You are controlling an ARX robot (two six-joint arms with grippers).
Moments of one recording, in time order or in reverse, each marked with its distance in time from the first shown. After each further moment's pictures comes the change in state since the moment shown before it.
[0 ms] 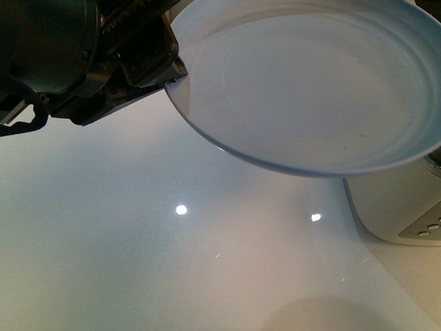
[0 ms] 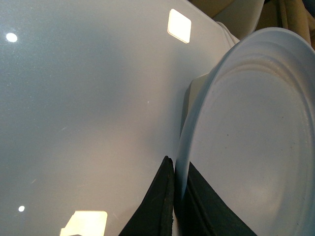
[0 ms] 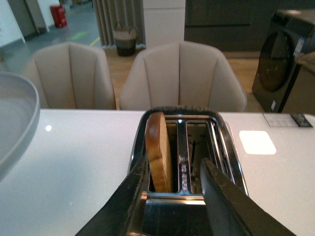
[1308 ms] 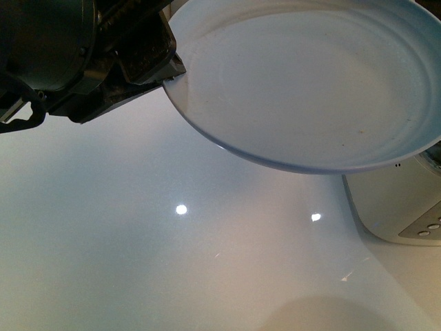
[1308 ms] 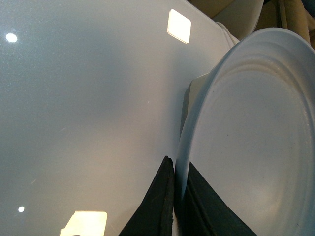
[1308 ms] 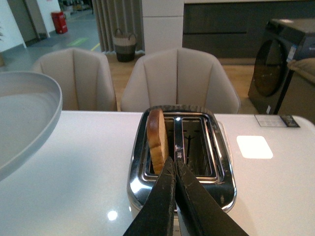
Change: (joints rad) left arm 0.001 0.000 0.000 0.000 -0.001 0.000; right arm 0.000 -0.726 -0.001 -0.715 0.003 -0.010
